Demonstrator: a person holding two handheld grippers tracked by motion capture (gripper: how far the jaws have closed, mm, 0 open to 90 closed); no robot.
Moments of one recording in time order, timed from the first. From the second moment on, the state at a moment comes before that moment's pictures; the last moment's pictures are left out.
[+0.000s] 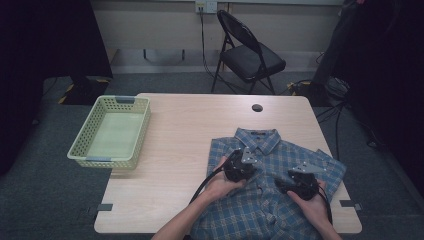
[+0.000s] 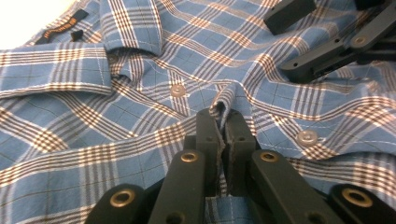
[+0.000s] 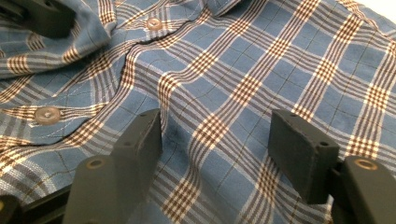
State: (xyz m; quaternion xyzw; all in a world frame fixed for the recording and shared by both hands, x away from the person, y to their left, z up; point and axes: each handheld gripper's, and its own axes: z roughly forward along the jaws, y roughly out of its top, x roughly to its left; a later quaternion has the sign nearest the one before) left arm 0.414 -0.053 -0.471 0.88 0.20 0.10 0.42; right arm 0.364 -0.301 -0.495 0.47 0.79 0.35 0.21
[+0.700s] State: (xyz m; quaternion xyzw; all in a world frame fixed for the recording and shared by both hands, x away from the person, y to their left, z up) left arm 0.412 0.013 -0.444 0.85 0.25 0.14 0.45; right arm 0.365 -0.301 -0.496 0.46 0.79 0.35 0.21
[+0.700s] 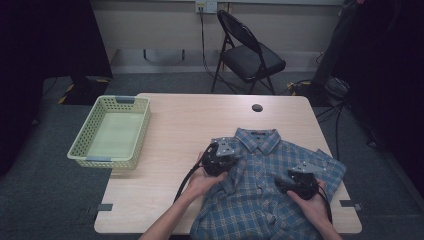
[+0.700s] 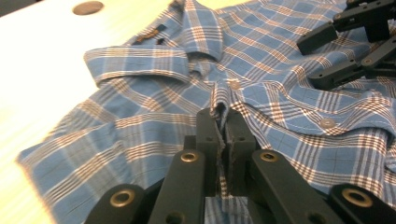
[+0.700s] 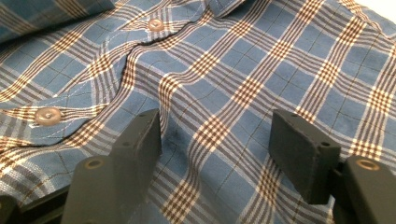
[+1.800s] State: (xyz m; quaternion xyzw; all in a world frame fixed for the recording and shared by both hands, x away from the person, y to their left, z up) left arm 0.395 0.146 -0.404 0.77 0.35 0.21 0.49; right arm 0.366 -0.300 -0.496 0.46 0.78 0.35 0.21
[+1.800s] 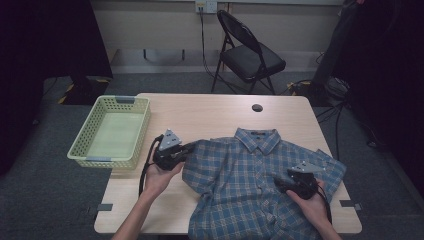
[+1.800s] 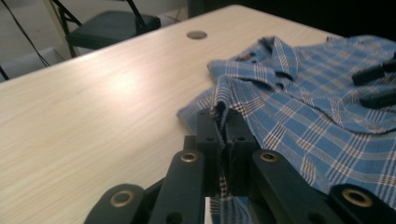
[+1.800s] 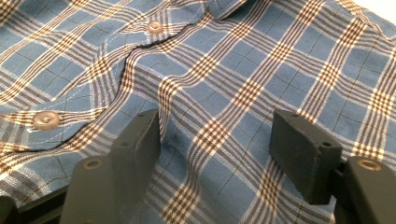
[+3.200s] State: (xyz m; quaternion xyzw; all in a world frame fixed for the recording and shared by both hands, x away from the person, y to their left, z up) left arm 0.366 0.203 -0.437 0.74 0.42 0.23 0.48; right arm 0.367 -0.300 -0.496 0.46 0.79 0.35 0.21
